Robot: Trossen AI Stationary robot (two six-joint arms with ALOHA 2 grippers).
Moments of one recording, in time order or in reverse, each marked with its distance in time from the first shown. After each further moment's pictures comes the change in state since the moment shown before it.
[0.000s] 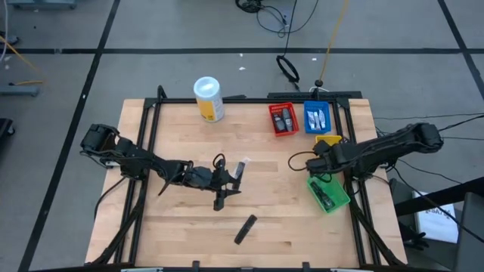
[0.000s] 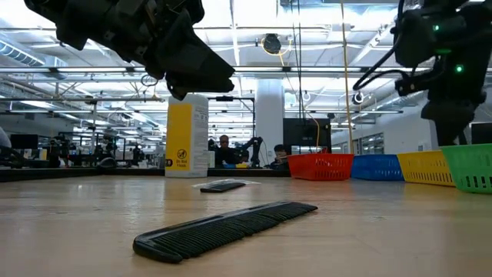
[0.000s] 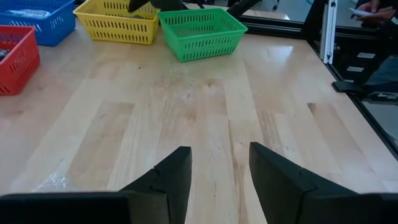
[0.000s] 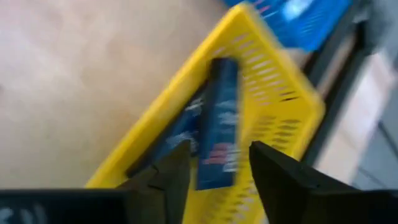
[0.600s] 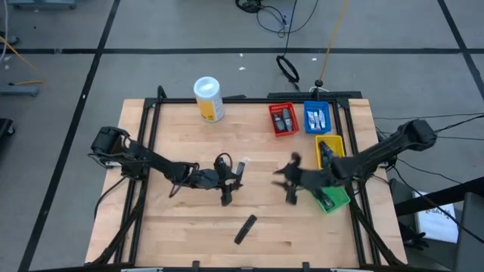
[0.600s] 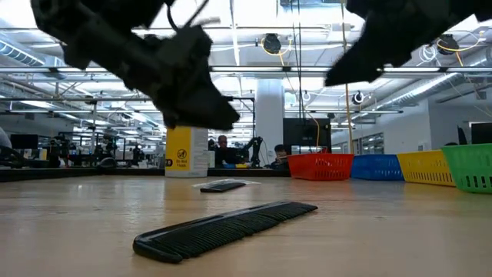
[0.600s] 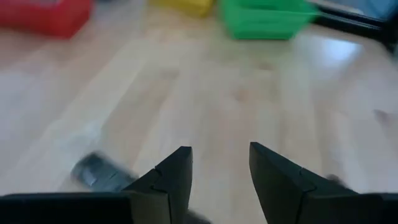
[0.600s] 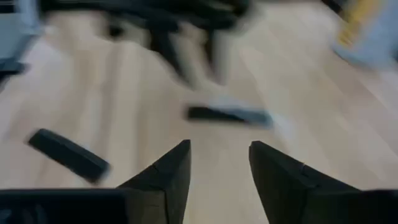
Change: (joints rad) left arm 0.030 0.113 0.000 0.020 -0.142 -0.175; right arm 0.233 0.066 -0.023 1.304 -0.046 -0.663
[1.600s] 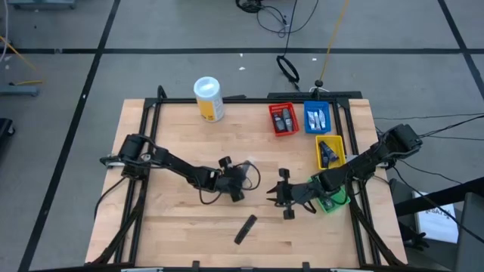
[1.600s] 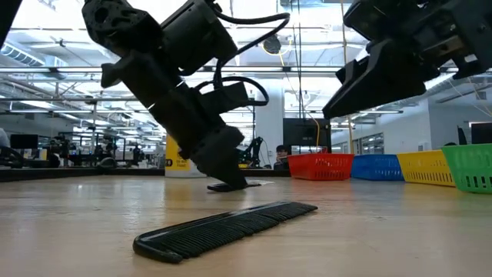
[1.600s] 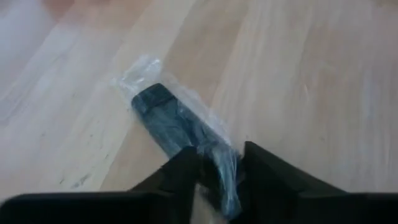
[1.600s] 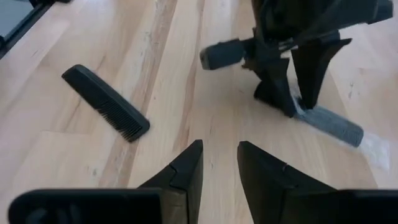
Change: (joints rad) left arm 0.023 0.300 0.271 -0.485 -0.172 0.039; right arm 0.070 0.250 -0.005 0.240 -0.124 -0.171
